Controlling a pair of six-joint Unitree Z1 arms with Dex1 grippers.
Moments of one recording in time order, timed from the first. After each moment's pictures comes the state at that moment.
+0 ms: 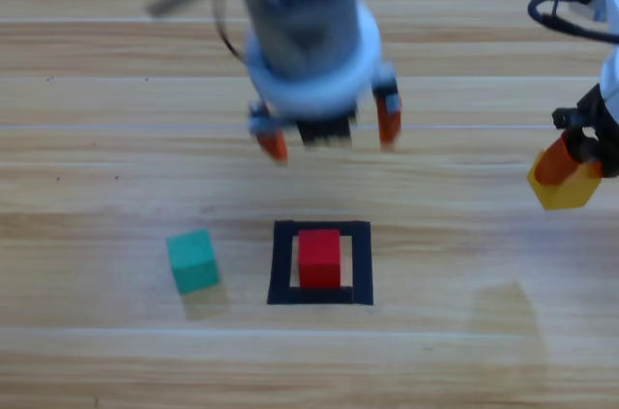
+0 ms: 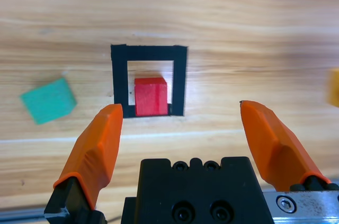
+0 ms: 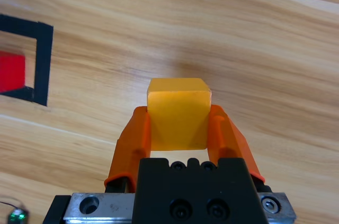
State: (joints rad) arm 0 -0.93 2.11 -1.97 1.14 0.19 -1.05; arm 1 0.67 1.76 -1.18 0.64 -0.05 0.45
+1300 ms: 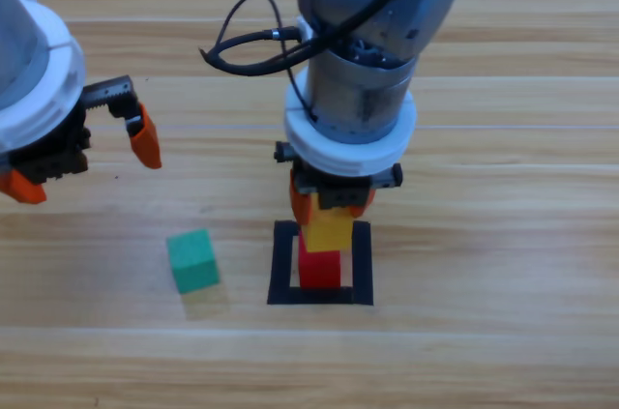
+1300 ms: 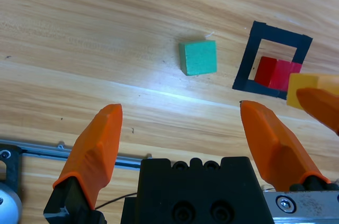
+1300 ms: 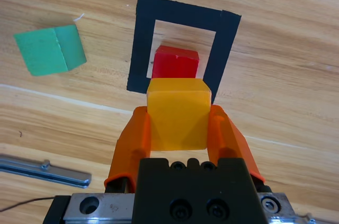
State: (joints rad) arm 0 -0.80 1.61 -1.33 1.02 0.20 -1.13; arm 1 1.05 2.32 -2.10 1.19 -0.07 0.85
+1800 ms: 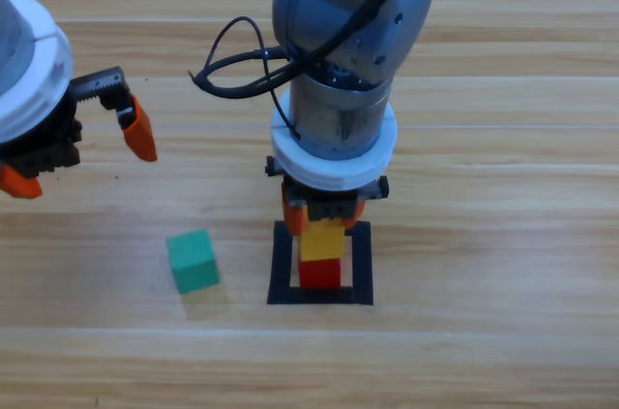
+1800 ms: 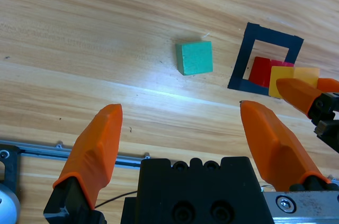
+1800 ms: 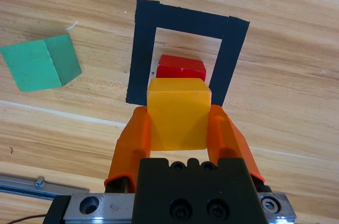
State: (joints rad) arm 0 -0.79 1.58 -1.33 1.02 0.20 -1.13; arm 1 1.06 2.38 -2.15 1.20 -0.08 0.87
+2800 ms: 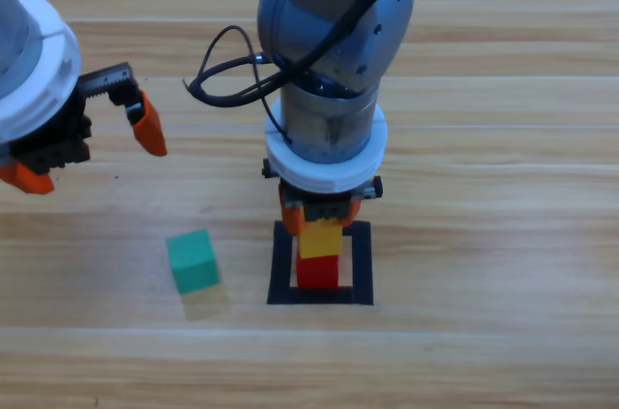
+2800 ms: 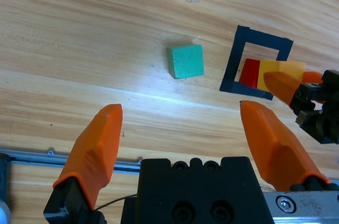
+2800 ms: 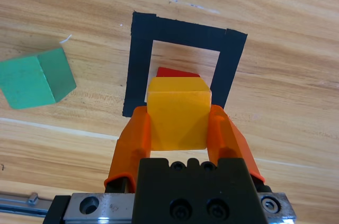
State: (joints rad) arm 0 -0.79 1.58 -1.32 0.98 0.20 -1.12; arm 1 1.06 2.43 -2.21 1.22 -0.11 0.87
